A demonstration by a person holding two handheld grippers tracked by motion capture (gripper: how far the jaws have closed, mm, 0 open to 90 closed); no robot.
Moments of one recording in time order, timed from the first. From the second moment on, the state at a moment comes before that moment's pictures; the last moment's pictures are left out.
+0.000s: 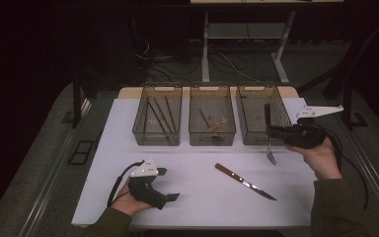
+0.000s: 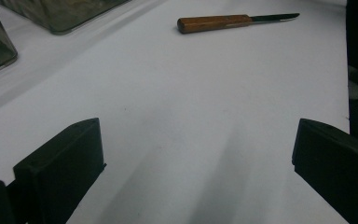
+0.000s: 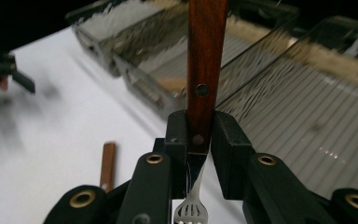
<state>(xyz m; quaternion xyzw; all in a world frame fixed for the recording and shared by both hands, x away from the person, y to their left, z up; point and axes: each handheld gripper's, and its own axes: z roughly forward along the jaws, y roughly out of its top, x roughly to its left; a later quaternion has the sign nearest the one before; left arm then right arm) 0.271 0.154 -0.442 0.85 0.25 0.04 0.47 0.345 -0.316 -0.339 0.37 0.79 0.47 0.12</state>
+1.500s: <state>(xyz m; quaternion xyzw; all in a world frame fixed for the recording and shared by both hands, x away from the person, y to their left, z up) 0.275 0.159 -0.441 0.83 0.25 0.05 0.49 0.441 -0.351 -0.331 0.47 0.76 0.40 0.20</state>
